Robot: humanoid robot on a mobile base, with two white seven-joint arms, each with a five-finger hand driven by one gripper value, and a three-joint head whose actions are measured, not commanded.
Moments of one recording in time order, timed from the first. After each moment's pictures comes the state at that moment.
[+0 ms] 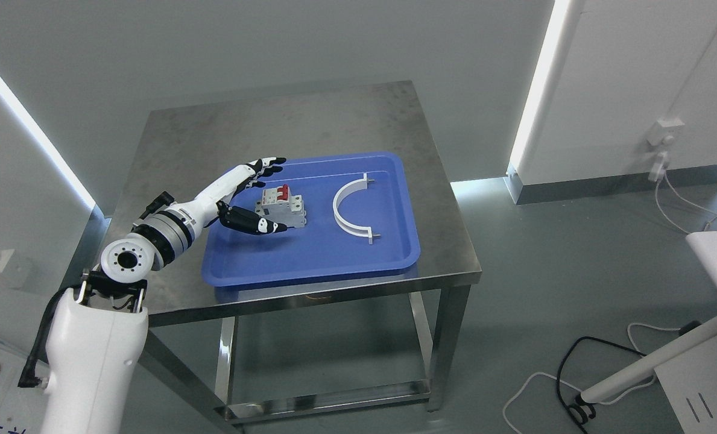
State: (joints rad) left arm -0.71 0.30 -0.10 -1.38 -0.37 0.16 -0.67; right arm 0.00 0.00 -0.04 -0.16 -0.04 0.01 -0.01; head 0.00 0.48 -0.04
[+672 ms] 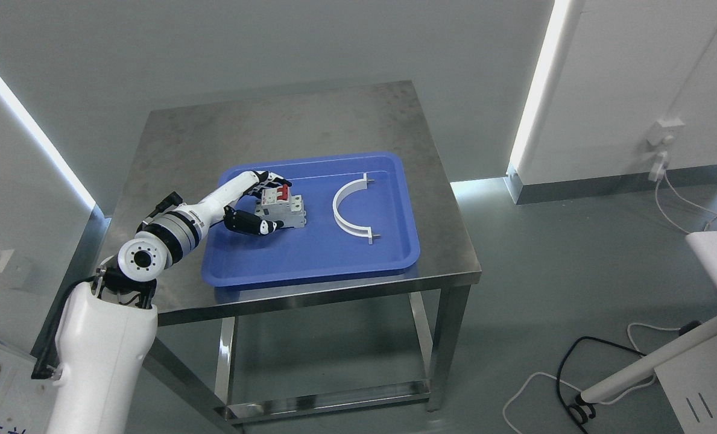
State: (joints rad) left arm -0.73 0.28 -0.11 -1.32 -0.49 0.10 -0.66; right arm 0.00 0.00 -0.04 -0.16 -0.04 0.01 0.00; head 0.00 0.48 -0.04
